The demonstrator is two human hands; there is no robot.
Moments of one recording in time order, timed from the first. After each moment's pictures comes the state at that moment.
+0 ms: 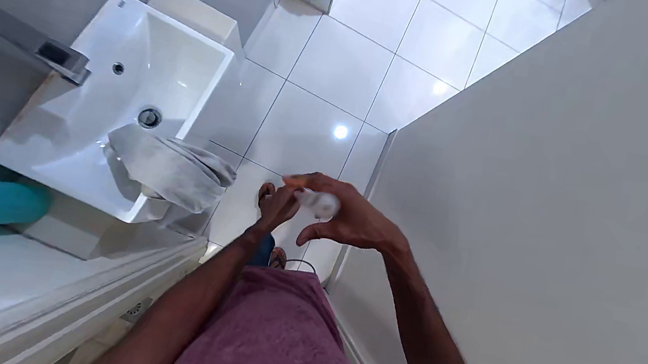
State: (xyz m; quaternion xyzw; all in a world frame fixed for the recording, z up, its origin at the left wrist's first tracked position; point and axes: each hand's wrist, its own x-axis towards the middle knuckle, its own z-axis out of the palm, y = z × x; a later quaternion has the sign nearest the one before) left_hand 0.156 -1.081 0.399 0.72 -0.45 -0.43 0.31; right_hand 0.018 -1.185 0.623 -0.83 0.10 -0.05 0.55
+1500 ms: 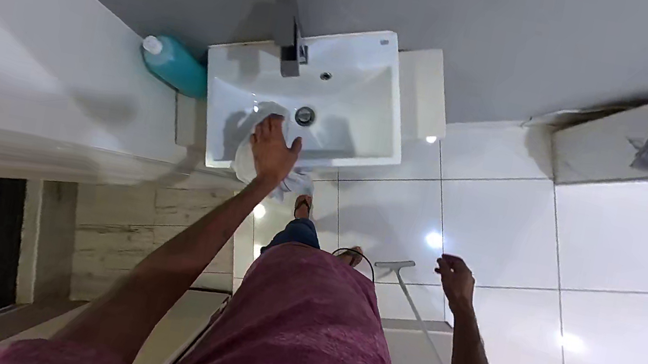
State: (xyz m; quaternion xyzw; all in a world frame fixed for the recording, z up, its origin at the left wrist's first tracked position) left_hand 0.413 -1.101 0.475 0.97 0.12 -0.04 0.21; right_hand 0.218 -1.572 0.365 -0.84 0.28 0.23 0.39
